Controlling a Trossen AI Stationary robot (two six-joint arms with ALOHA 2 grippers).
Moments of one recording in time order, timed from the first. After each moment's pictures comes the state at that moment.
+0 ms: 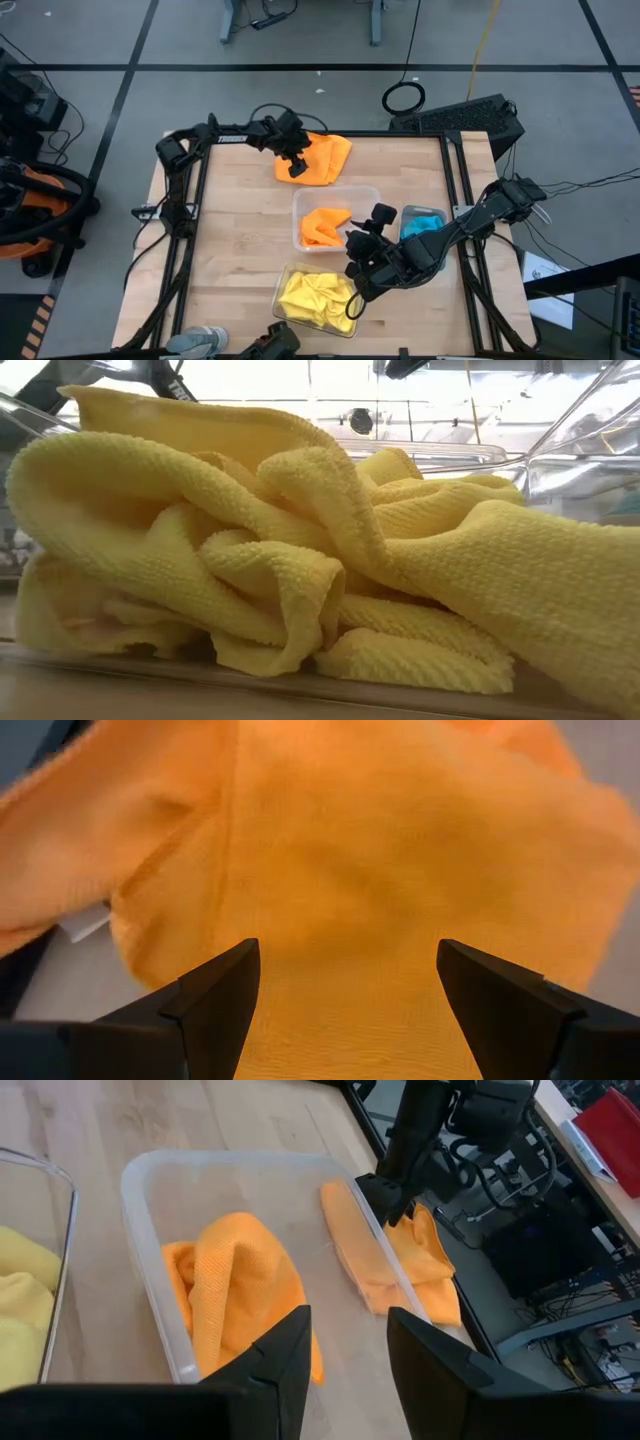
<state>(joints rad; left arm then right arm) 0.68 1.96 1.23 -0.32 0.26 0.30 0.51 1.74 1.60 -1.07 0.94 0.58</state>
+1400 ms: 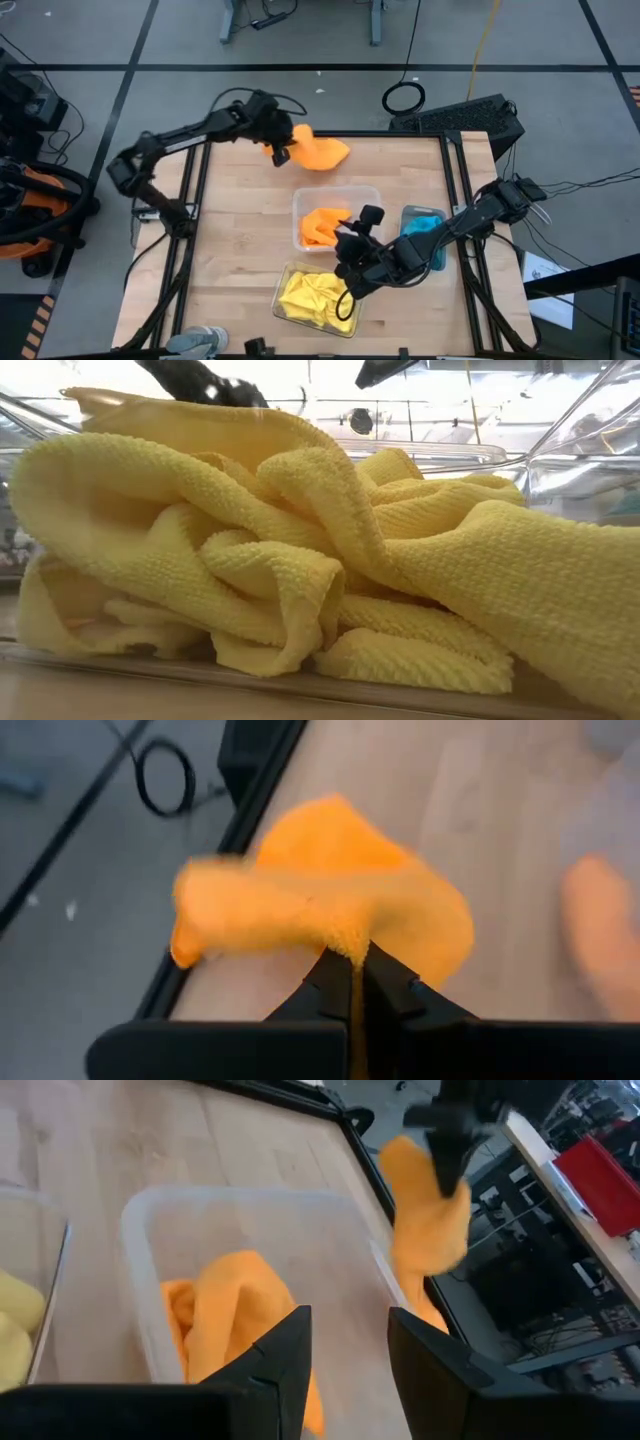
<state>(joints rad) 0.66 1.55 1.23 -0.51 0.24 0.29 0.47 1.77 1.53 -0.82 1.00 0.40</state>
